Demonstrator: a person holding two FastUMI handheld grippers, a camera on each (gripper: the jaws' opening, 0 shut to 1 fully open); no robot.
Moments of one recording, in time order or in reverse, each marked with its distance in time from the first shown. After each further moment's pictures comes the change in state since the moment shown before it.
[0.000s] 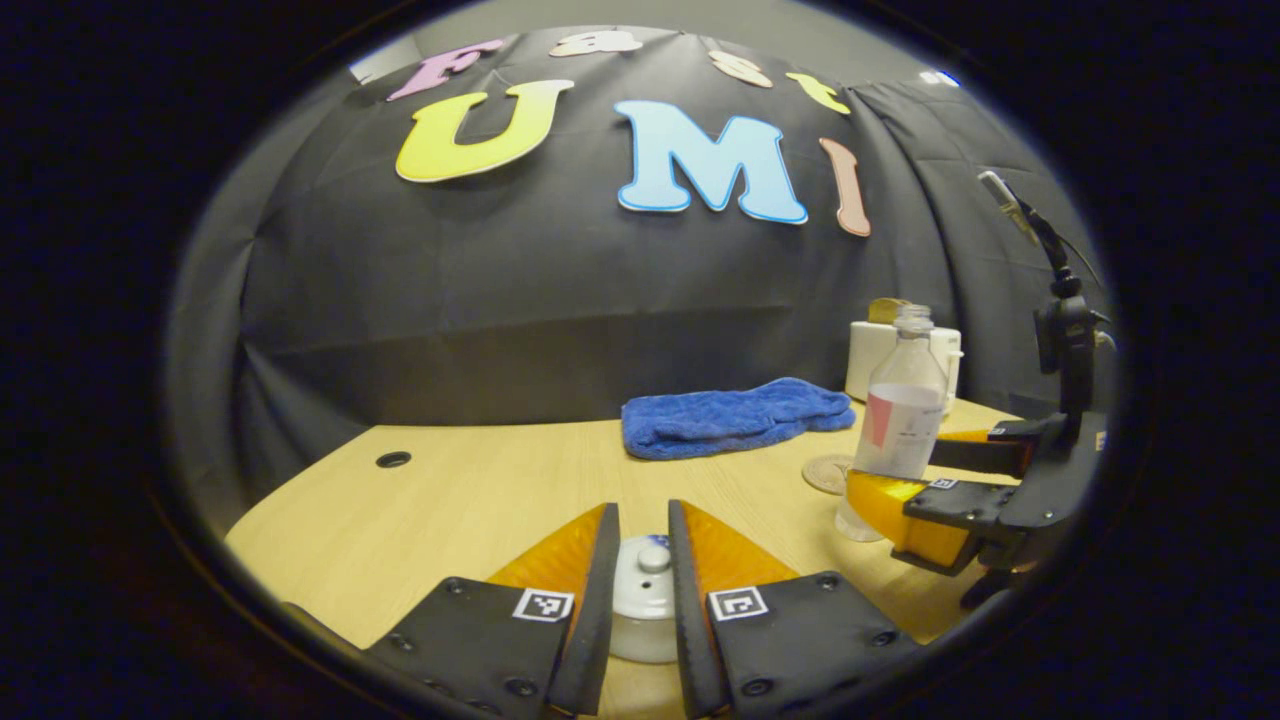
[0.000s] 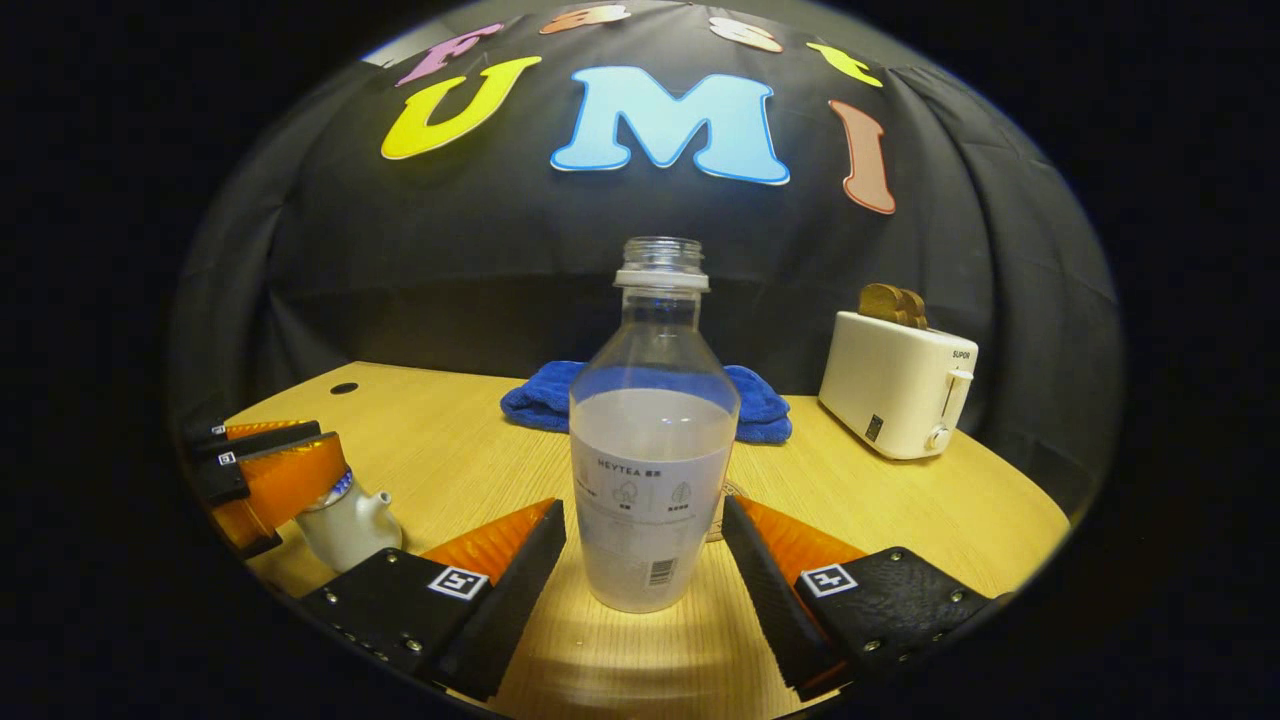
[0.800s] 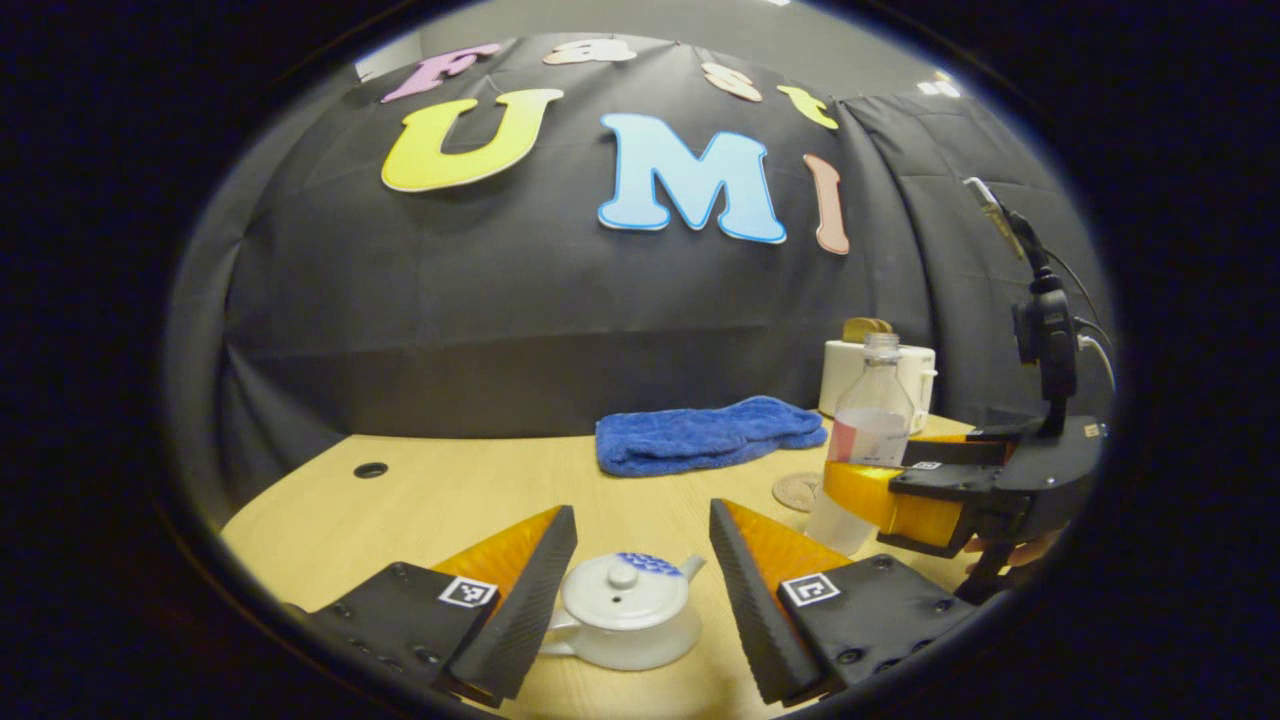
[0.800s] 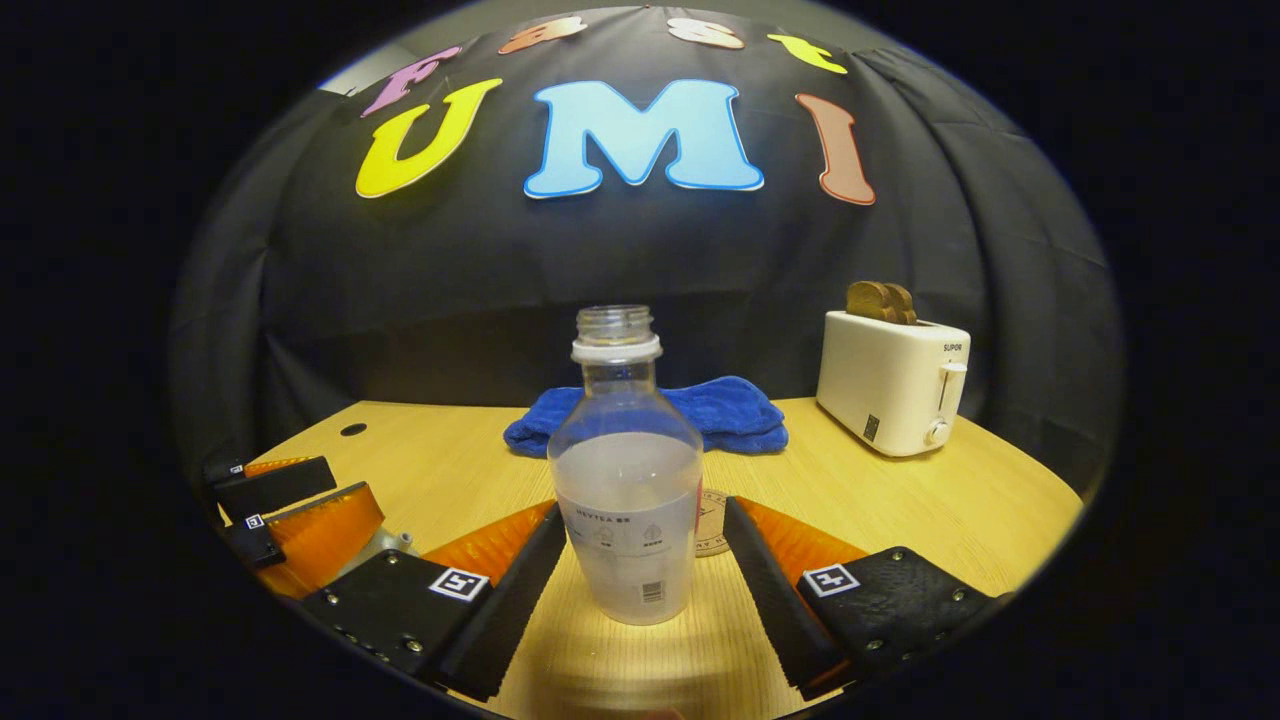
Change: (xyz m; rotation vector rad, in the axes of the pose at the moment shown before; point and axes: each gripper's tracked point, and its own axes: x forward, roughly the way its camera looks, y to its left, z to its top) left arm 0.001 -0.016 0.007 -0.010 -0.016 -0.080; right arm -0.005 -0.002 0.019 0.058 -0.028 0.013
